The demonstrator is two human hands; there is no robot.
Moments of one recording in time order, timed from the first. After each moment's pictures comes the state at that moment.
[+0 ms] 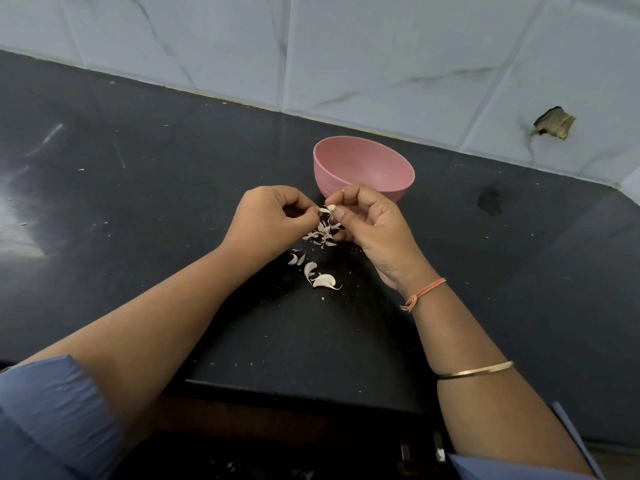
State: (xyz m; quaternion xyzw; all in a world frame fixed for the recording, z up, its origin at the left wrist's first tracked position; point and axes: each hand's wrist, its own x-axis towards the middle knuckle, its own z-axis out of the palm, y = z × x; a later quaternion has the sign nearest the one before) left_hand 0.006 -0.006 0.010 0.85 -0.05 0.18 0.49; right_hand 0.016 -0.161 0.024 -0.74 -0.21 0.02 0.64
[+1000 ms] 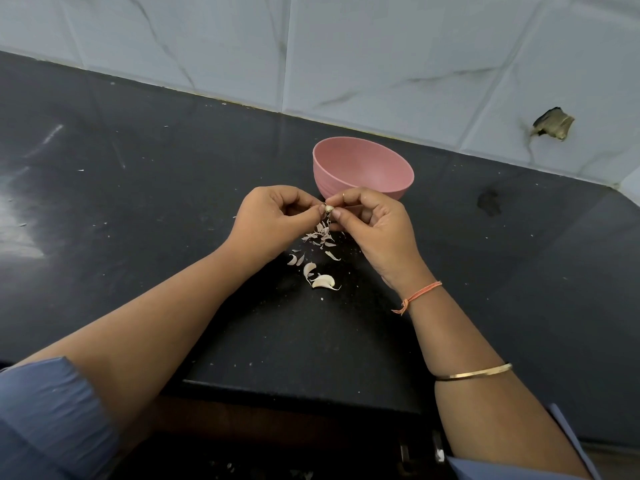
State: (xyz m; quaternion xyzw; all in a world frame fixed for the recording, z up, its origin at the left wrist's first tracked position) left_hand 0.002 -0.008 0.014 0.79 -0.06 0.14 0.59; right_hand 0.022 -0.162 0.017 -0.75 -0.22 -0.07 0.62
